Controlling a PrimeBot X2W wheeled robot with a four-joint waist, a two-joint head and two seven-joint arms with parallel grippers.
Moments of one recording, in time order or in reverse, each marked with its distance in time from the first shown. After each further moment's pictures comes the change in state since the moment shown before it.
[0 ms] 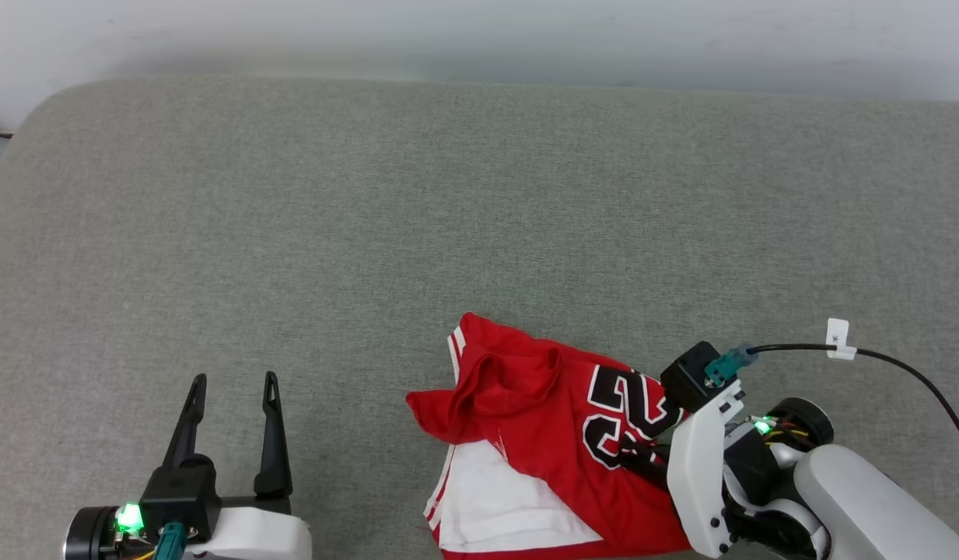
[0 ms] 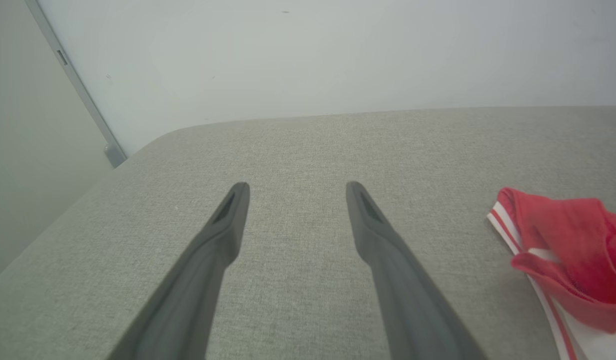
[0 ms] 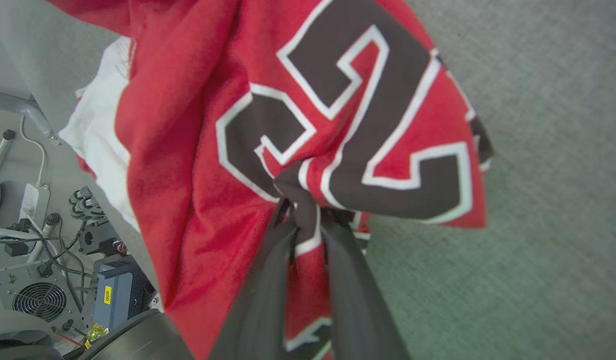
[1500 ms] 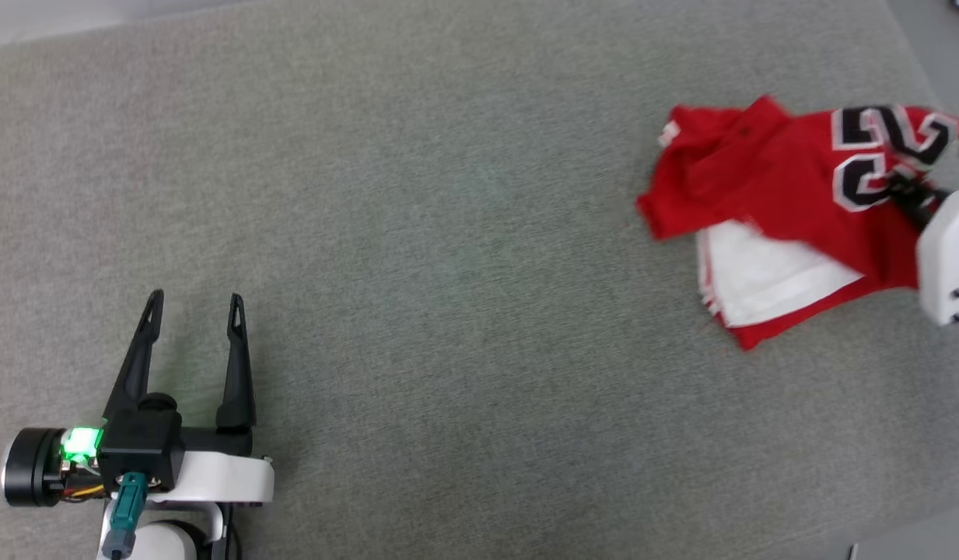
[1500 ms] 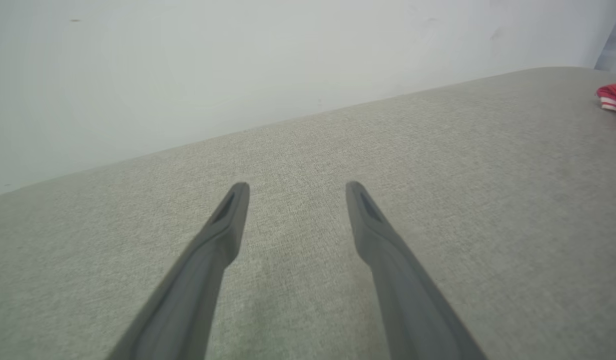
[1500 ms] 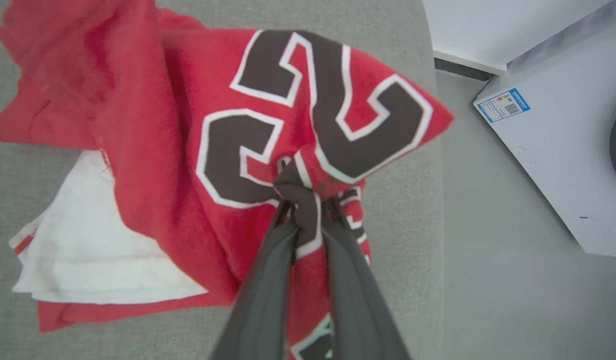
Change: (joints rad) left arm -0.102 0.104 -0.003 -0.065 0.031 -0.012 0.000; right arm -0.298 -0.222 -0.248 0.162 -0.174 0.000 -0.219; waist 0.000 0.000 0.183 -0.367
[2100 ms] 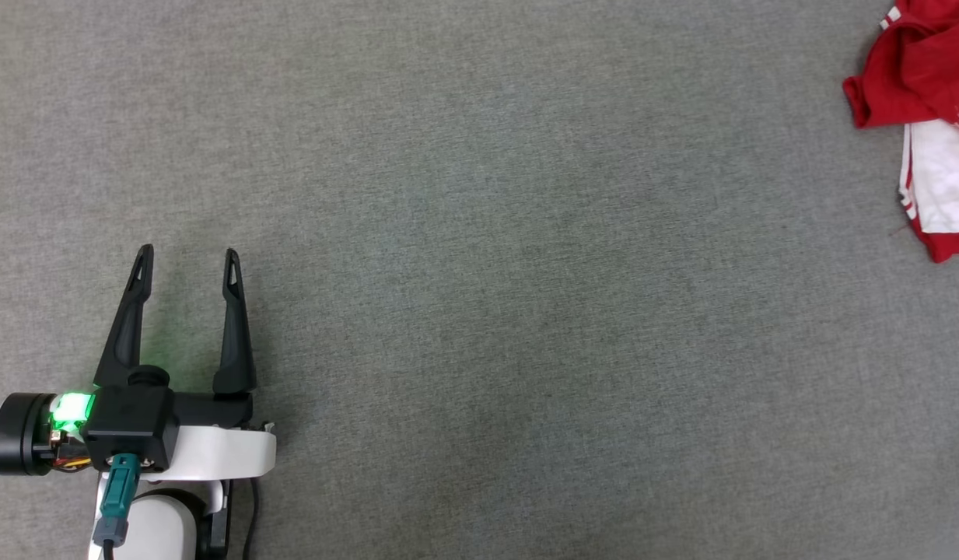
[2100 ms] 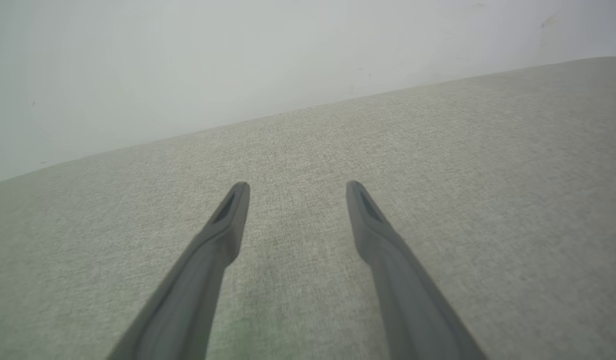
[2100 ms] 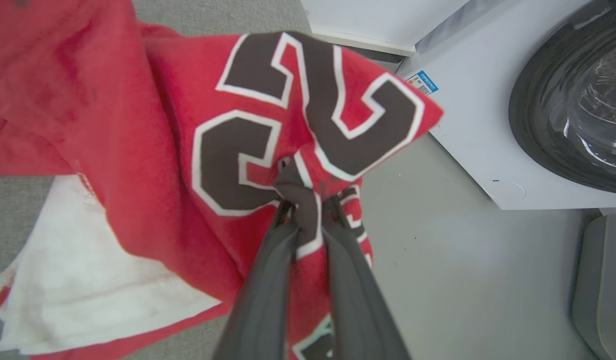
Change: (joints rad) left arm -0.064 0.009 -0.020 -0.062 -0.004 0.020 0.000; right arm -0.206 -0.074 -0.234 0.325 -0.174 0.000 -0.048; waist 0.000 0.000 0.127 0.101
